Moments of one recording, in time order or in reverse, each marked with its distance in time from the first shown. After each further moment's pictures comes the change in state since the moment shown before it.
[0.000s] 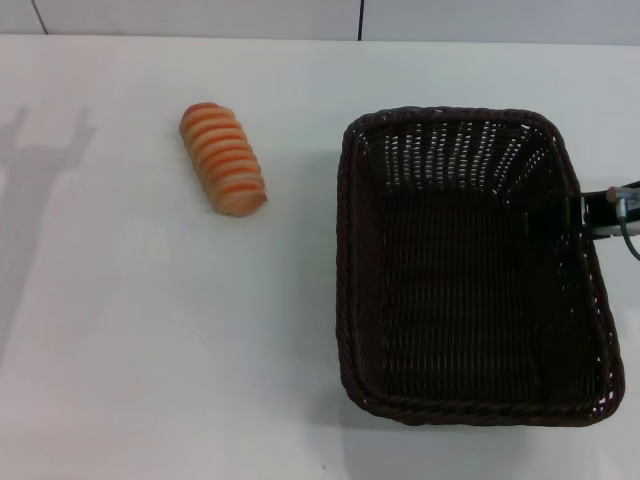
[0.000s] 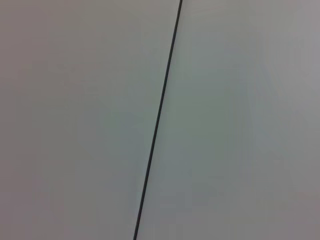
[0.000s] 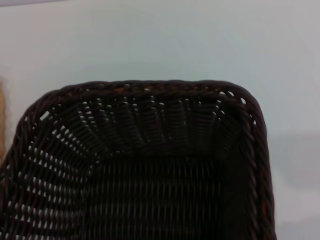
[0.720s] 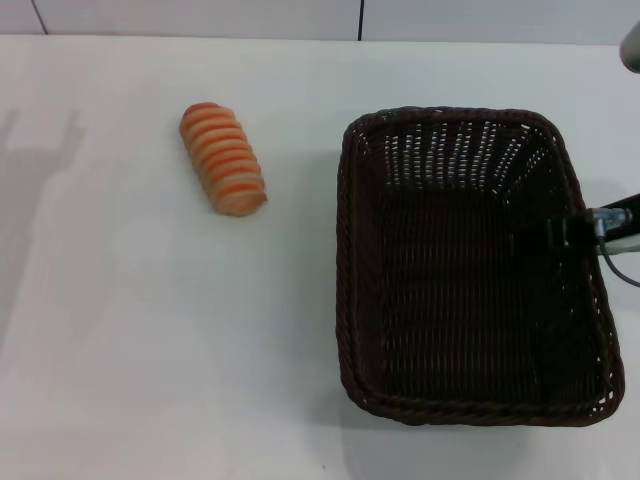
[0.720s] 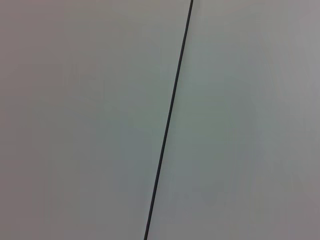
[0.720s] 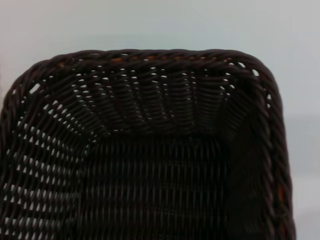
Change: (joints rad) left arm 0.011 -0.002 -0.022 -0.003 0.000 0.023 0.000; right arm 0.021 0.001 -0.034 -0.090 0.002 -0.033 -0.010
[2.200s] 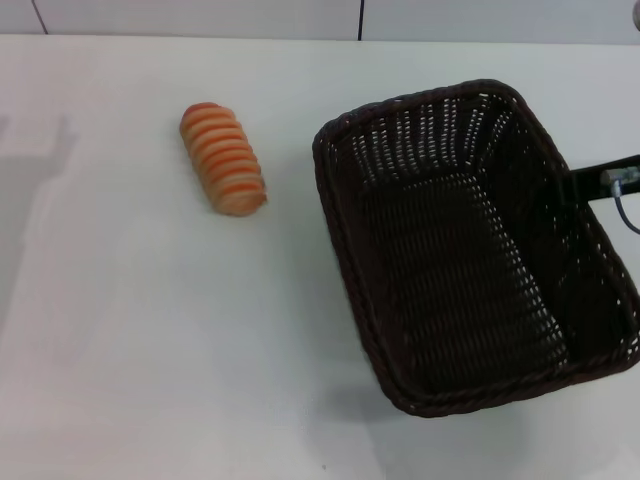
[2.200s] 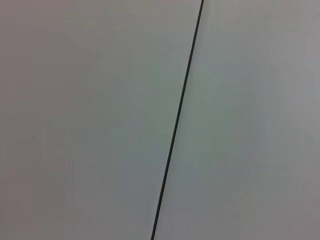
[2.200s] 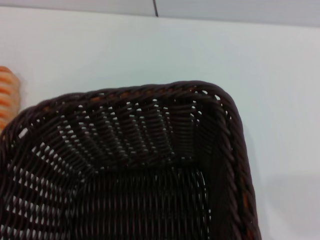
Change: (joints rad) left arm 0.027 -0.006 -0.015 -0.008 0.005 0.041 -0.021; right arm 0.012 -0.006 0.089 -0.039 0.038 -0.121 -0.256
